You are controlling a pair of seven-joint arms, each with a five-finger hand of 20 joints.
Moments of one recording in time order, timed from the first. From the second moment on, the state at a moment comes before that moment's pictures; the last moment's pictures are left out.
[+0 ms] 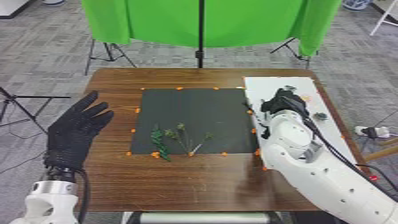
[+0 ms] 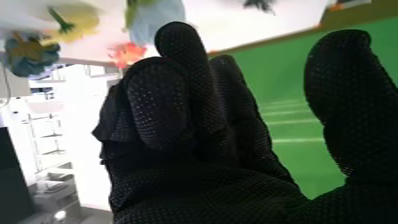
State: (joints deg) left arm 128.8 -63.9 -98.6 -128.1 39.9 7.3 14.1; right arm -67.5 -51.8 44.9 -101.5 -123.8 0.0 66.0
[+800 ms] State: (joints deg) left arm 127.2 -64.2 -97.8 -127.4 39.9 7.3 13.0; right arm -58.7 -59.0 37.7 -90.4 -121.2 -10.8 69.0
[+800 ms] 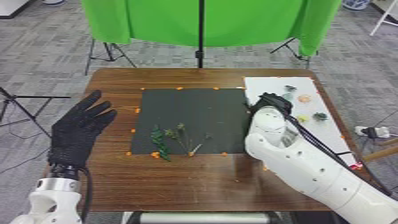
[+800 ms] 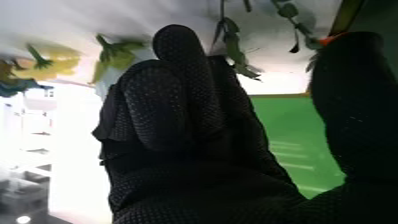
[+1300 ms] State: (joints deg) left arm 126.4 -64.2 -97.1 -126.0 39.1 7.3 13.2; right arm -59.8 -59.7 34.1 -91.3 -129.8 -12.2 66.9
